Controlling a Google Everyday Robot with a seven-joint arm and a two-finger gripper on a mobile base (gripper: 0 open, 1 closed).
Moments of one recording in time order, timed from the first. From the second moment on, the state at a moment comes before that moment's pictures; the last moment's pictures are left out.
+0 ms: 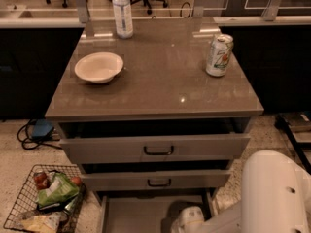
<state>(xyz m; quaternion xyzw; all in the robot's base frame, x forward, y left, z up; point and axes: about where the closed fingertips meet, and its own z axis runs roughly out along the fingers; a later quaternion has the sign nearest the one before) 0.374 -0.082 0.169 -0.67 0.73 0.05 0.12</state>
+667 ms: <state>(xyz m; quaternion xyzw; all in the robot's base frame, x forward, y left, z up) 0.374 -0.082 0.169 -0.67 0.73 0.05 0.12</state>
